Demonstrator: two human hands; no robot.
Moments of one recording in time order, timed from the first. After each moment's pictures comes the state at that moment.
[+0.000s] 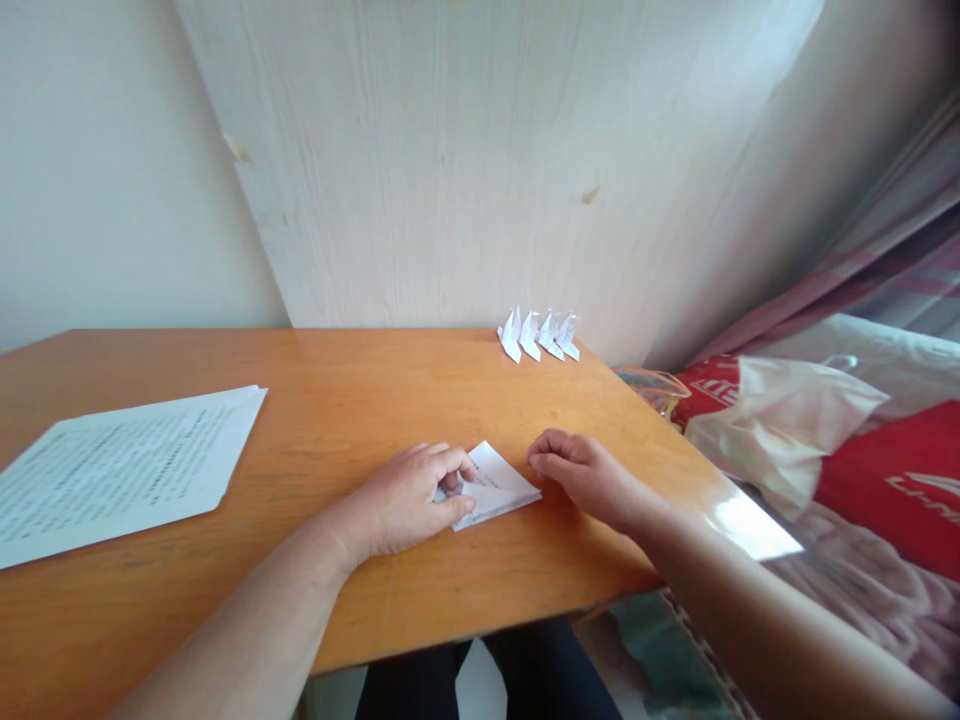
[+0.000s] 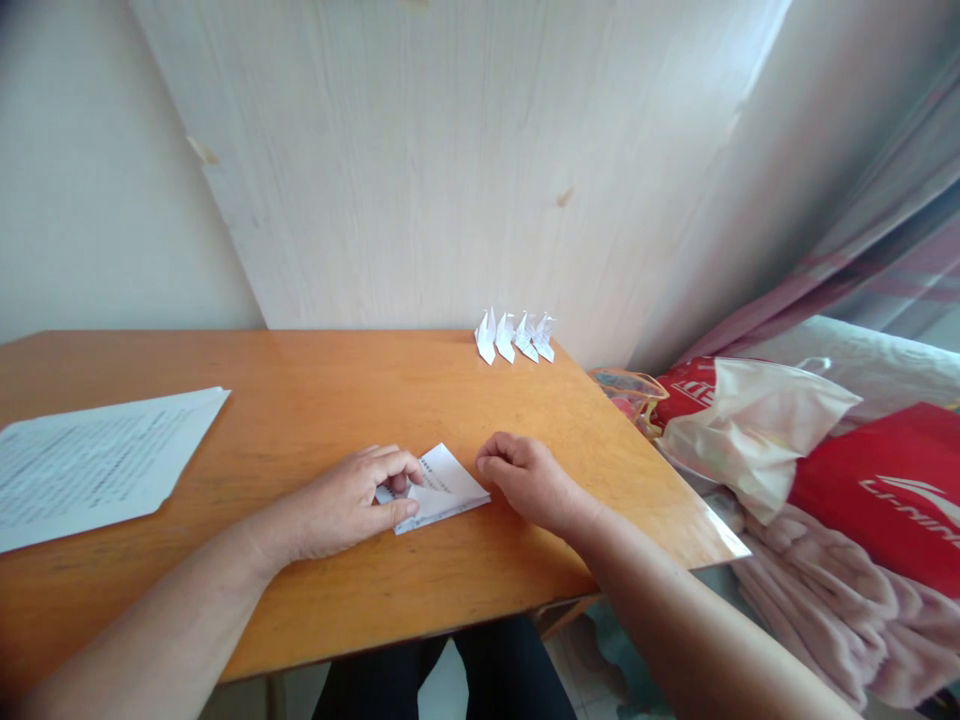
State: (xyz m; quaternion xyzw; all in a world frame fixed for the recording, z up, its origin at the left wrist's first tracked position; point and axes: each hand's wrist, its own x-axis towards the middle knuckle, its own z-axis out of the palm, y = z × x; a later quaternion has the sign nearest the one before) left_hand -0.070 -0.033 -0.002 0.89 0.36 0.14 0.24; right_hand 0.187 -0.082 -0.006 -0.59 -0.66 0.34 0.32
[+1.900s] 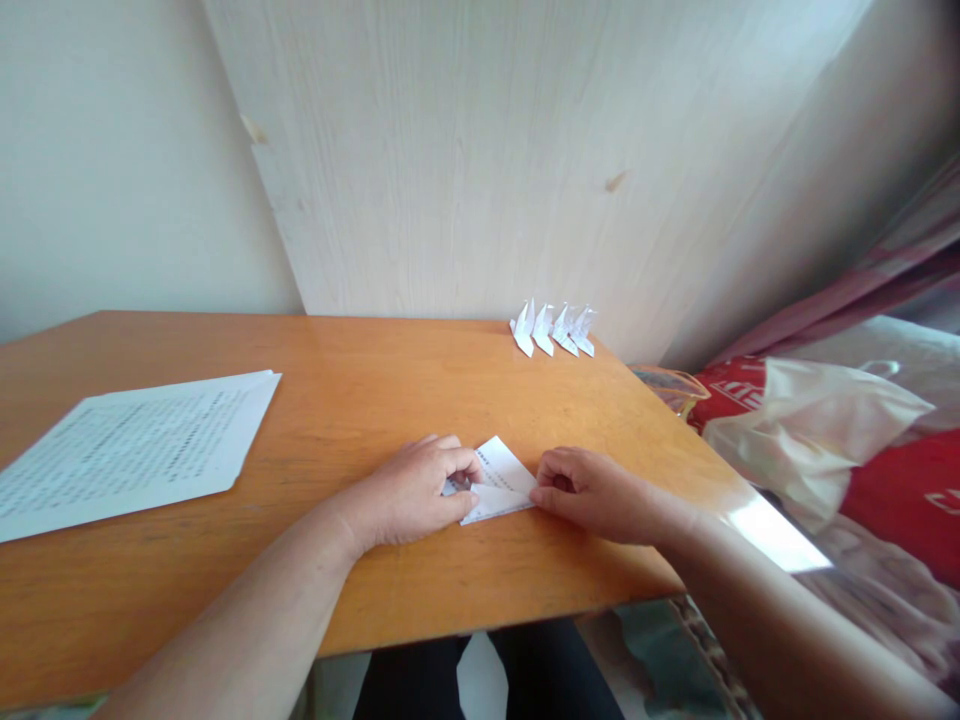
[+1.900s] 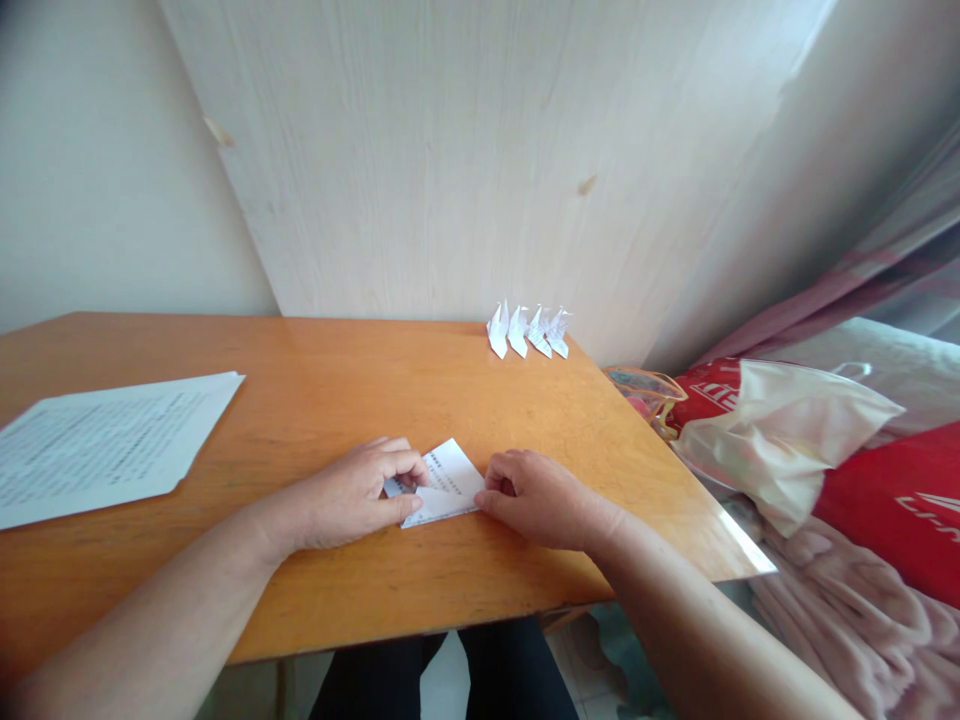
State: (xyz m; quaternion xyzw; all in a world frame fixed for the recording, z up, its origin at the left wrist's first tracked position) left_hand -0.069 -0.036 0.010 0.89 0.36 0.10 0.25; right_hand 0.188 -0.088 0.002 -0.57 -0.78 0.22 0.12
